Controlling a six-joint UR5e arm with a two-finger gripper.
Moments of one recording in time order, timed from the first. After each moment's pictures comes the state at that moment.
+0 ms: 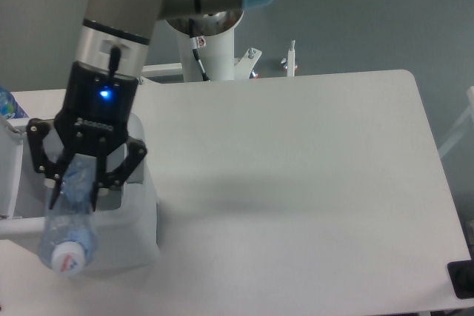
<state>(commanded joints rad) 2.10 -1.80 -1.49 -0.63 1.11 -0.08</state>
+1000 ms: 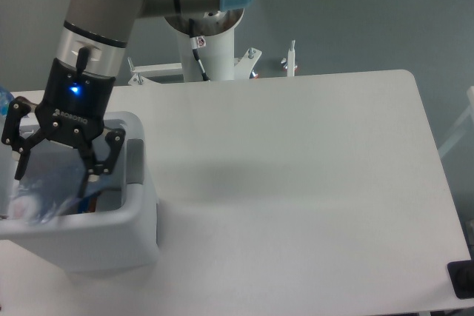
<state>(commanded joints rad) 2.14 -1.76 -1.54 -0.63 1.10 -0.02</state>
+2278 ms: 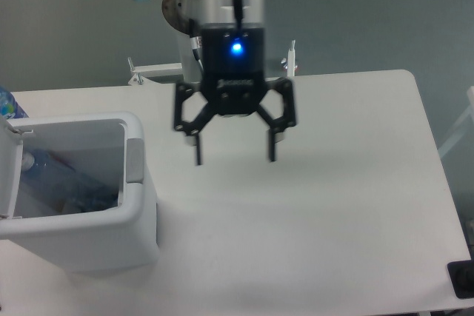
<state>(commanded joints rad) 2.50 -1.64 -1.53 -0.88 1.28 0.49</state>
